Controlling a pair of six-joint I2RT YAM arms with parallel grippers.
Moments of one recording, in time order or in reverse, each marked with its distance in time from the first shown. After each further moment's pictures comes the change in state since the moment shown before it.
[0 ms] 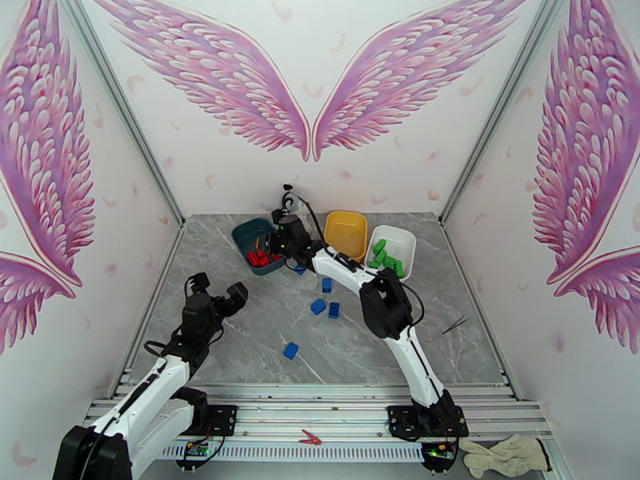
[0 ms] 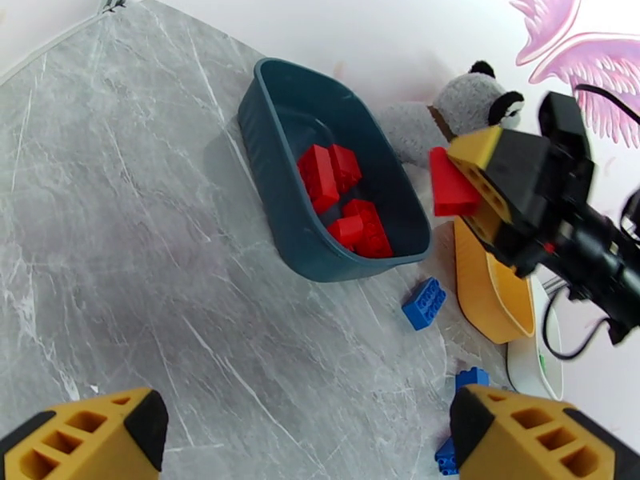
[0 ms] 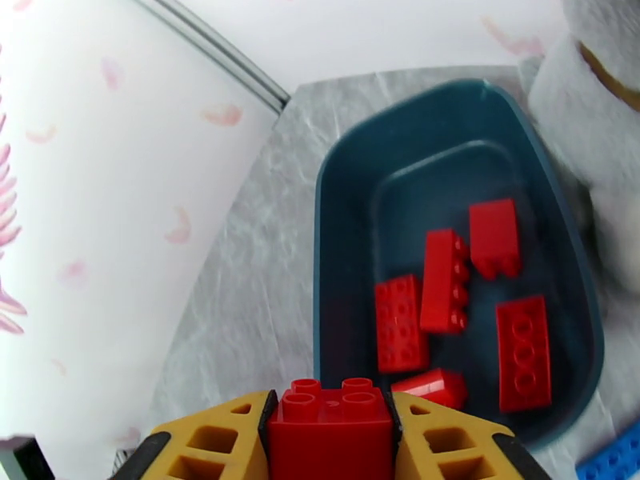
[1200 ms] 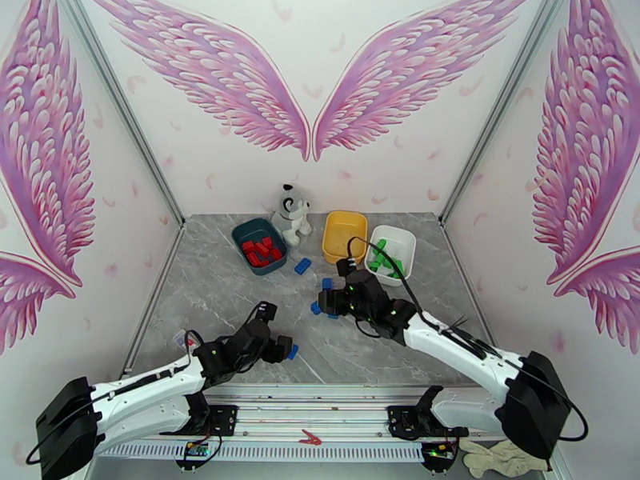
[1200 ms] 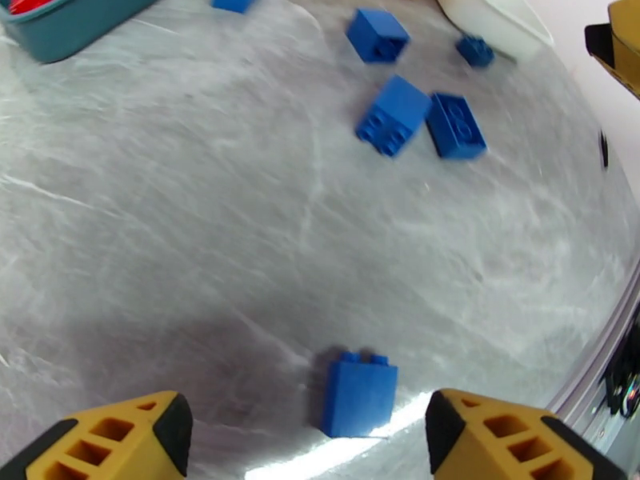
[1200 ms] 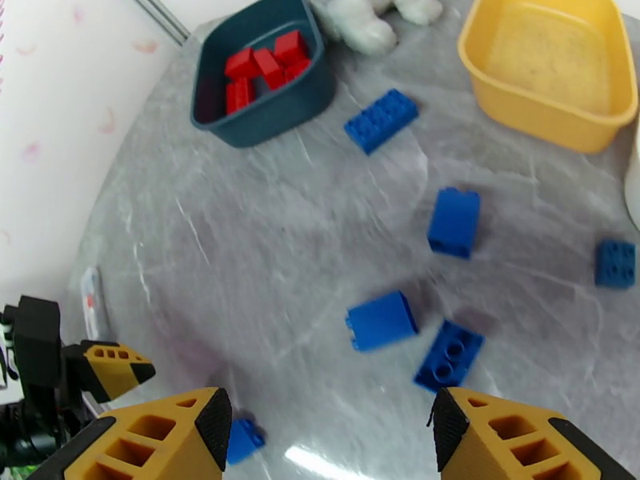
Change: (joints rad) left arm -0.774 0.167 0.109 -0.377 -0.177 0.121; right arm 0.056 -1.304 -1.419 -0.113 0.287 -0.095
